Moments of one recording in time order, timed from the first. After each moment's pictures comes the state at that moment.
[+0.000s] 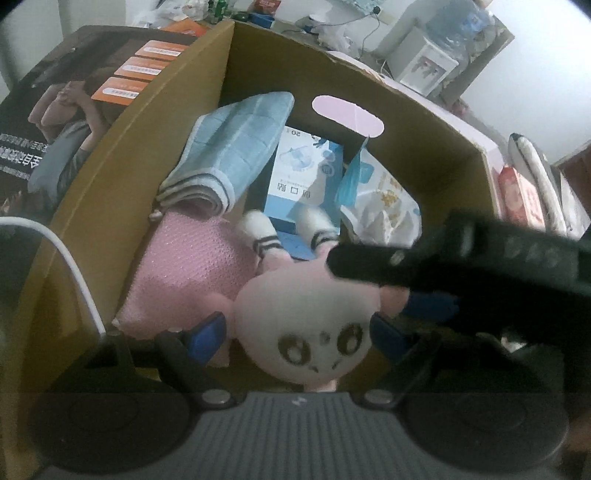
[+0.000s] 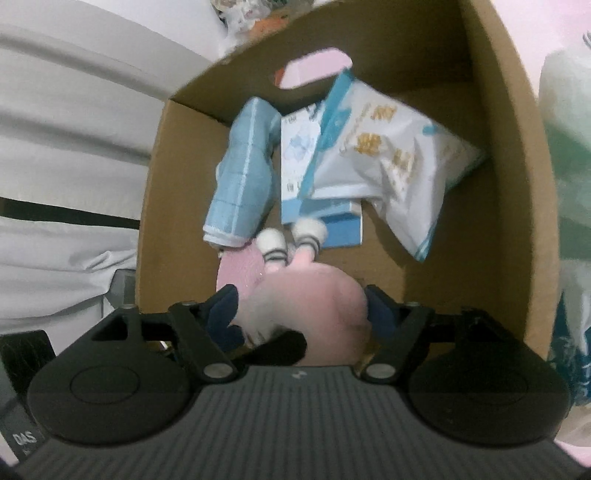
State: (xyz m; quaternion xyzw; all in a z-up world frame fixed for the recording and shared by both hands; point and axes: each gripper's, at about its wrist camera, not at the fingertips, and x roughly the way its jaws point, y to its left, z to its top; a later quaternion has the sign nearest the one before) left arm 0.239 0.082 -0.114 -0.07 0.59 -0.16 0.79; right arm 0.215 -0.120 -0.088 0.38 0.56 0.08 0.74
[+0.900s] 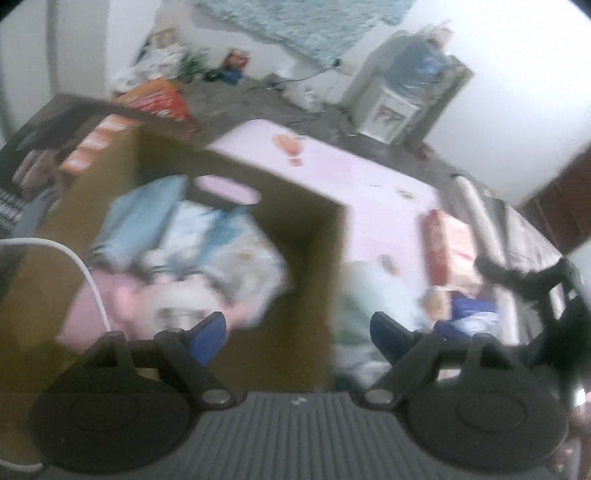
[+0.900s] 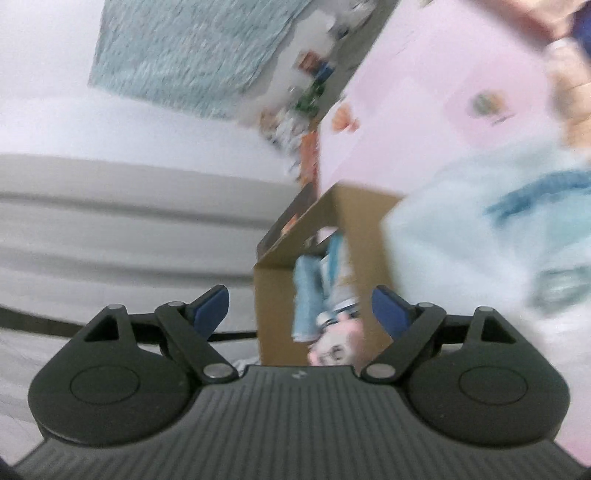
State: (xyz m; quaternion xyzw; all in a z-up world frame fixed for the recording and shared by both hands) left arm 0.193 -0.024 -0.006 -0.09 0.51 -0.18 0.84; right arm 0.103 -0.331 -0.035 0.60 0.36 0.07 0.71
